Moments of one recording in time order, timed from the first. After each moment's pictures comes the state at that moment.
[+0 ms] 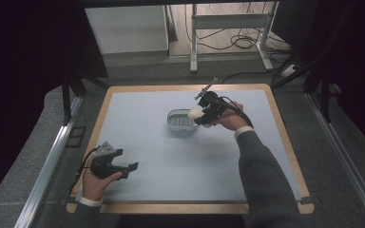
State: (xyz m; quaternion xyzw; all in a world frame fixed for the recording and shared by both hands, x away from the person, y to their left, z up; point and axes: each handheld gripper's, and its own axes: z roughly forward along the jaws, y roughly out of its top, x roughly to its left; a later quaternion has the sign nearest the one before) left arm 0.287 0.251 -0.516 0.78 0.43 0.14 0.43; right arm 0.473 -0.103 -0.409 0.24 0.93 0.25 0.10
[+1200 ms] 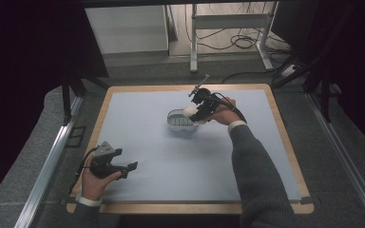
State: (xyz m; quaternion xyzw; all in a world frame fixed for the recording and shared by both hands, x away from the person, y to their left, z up) left arm 0.287 0.252 -0.515 0.78 0.42 0.15 0.43; right arm 0.494 -0.083 -0.415 0.22 0.94 0.24 0.09
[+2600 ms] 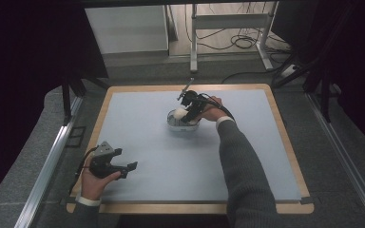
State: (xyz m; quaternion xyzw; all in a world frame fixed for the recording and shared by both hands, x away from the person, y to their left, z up) left arm 0.287 0.254 -0.515 0.79 0.42 0.15 0.43; right arm 0.527 -0.048 -0.453 0.15 0.96 0.22 0.07
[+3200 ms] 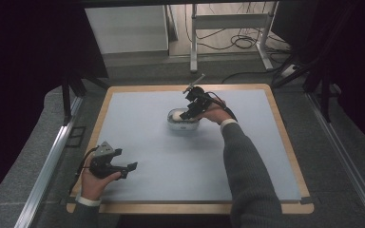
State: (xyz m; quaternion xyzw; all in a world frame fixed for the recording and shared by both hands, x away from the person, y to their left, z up) left arm 0.286 0.253 -0.515 0.79 0.42 0.15 0.43; right arm 0.512 -0.068 -0.433 0.24 0.92 0.30 0.07
